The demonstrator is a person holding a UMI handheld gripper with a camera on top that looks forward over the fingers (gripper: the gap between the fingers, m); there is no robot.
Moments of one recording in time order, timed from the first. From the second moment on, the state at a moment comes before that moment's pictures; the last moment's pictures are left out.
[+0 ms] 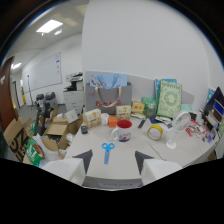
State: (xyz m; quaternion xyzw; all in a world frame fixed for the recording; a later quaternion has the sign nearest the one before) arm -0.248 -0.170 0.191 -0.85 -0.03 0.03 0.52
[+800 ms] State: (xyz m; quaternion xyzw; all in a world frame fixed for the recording) arm -0.042 -0.251 0.090 -0.89 -0.02 -0.02 0.46
